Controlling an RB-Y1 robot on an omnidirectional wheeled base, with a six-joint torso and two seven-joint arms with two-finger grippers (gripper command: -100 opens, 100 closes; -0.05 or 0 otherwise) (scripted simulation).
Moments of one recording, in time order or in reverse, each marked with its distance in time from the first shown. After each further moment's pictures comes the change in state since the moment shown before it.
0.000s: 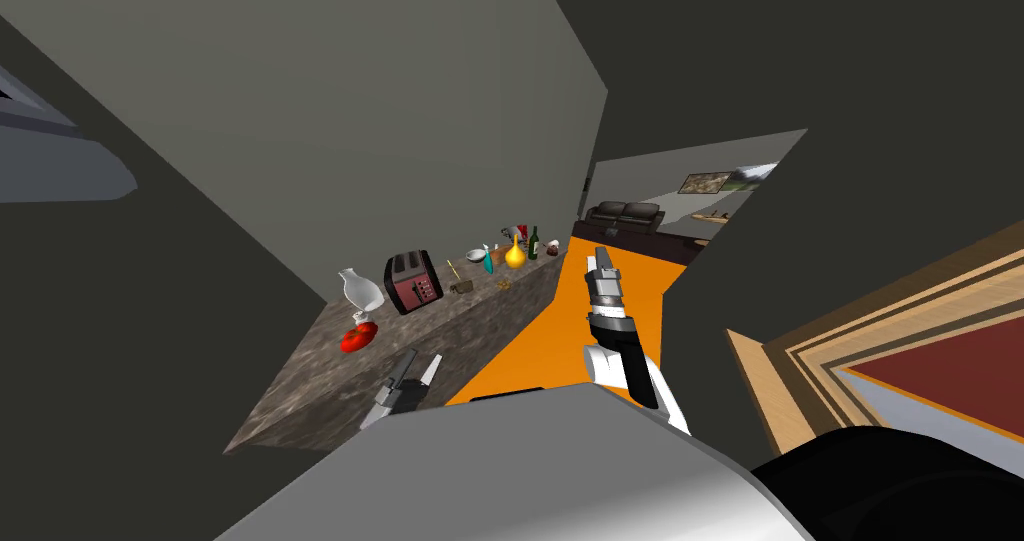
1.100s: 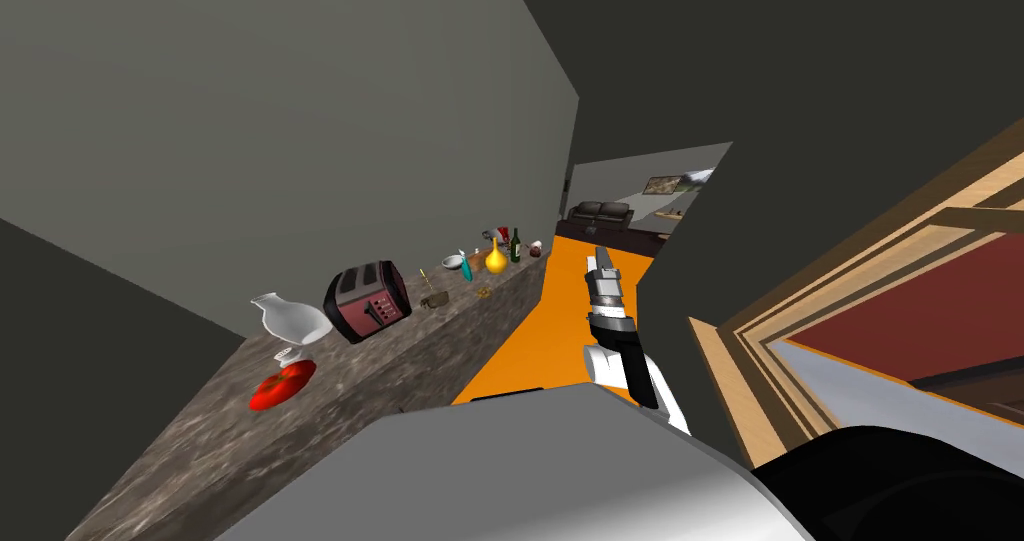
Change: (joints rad) left arm 0.076 0.282 -0.177 0.206 0.097 -0.067 0.145; right arm 0.000 0.000 0.000 0.000 0.000 0.000 0.000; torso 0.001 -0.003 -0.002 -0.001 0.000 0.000
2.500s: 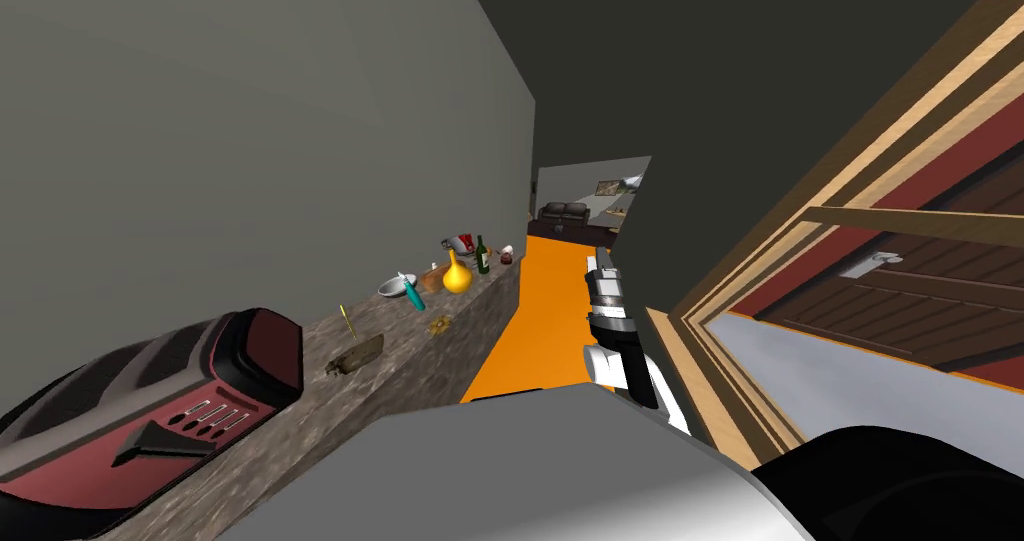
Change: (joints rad) left arm 0.099 0.422 -0.227 0.281 0.163 -0.036 0.194; right arm 0.000 0.000 0.000 0.000 0.000 0.000 0.000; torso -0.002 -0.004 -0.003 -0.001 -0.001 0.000
